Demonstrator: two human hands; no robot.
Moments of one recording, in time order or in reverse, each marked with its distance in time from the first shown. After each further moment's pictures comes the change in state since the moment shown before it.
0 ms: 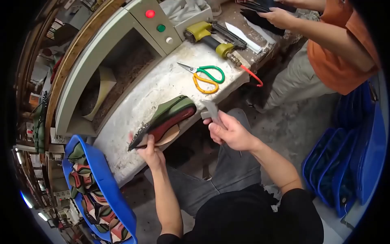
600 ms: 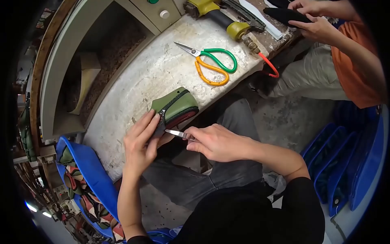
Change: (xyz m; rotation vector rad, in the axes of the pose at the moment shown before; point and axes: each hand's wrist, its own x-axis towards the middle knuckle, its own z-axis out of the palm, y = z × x) left_hand 0.048 0.067 0.029 1.293 -0.986 0.489; right_hand 0.050 0.020 0.024 -0.899 -0.333 -0.046
